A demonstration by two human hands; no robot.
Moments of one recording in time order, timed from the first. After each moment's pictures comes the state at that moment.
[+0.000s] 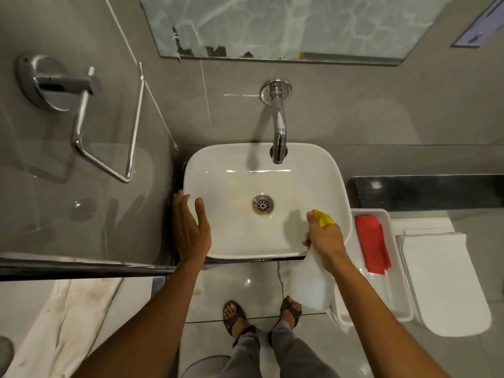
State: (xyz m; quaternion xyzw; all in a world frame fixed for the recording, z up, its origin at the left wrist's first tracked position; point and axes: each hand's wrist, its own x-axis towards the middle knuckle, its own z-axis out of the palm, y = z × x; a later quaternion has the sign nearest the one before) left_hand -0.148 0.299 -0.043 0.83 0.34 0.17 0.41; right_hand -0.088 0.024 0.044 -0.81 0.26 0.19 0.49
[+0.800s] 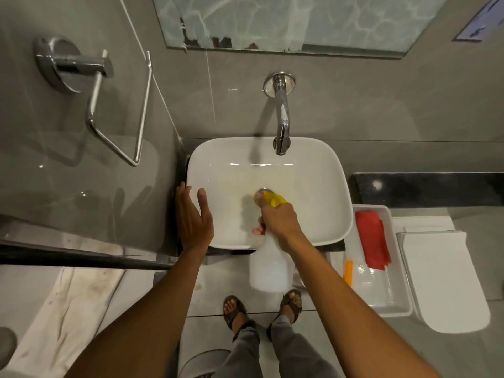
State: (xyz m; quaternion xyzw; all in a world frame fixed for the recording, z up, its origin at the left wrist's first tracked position) left_hand -0.151 0.297 -0.040 0.82 0.35 0.15 0.43; right_hand -0.096 0.119 0.061 -0.74 0.19 0.30 0.57
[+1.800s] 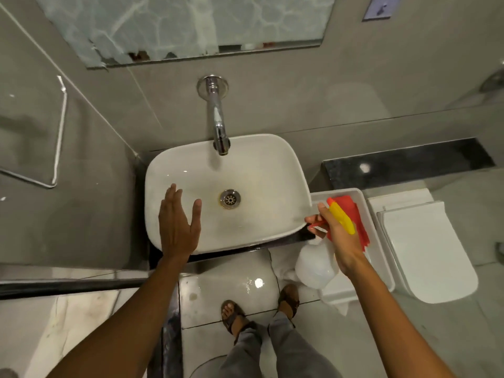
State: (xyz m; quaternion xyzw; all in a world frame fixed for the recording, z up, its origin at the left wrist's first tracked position) left_hand -0.139 0.250 -0.029 0.93 0.19 0.12 0.29; right_hand -0.106 -0.116 0.026 -0.66 0.23 0.13 0.70
